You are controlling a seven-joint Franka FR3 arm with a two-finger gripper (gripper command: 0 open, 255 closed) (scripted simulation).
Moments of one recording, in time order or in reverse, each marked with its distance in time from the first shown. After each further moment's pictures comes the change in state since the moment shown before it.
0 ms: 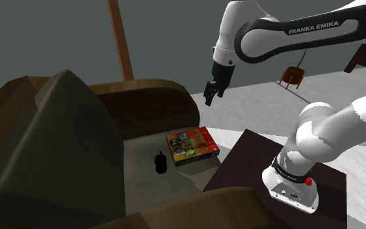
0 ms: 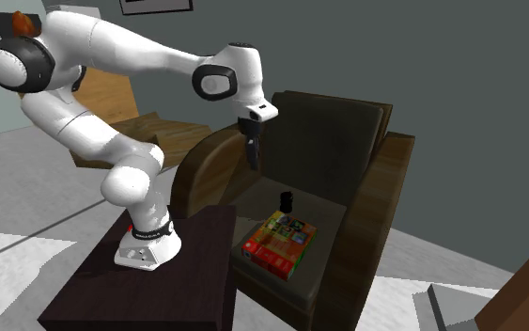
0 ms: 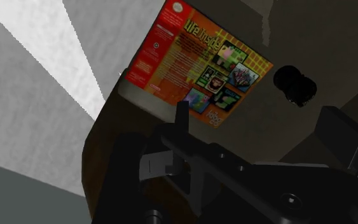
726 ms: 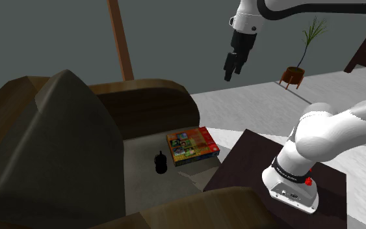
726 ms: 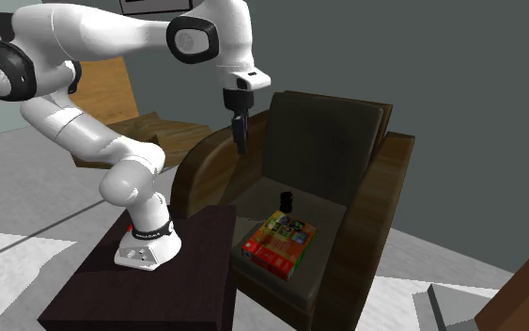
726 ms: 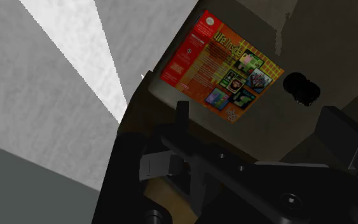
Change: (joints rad) arm -0.046 -0.076 -0.120 0.192 -0.088 -0.303 -0.140
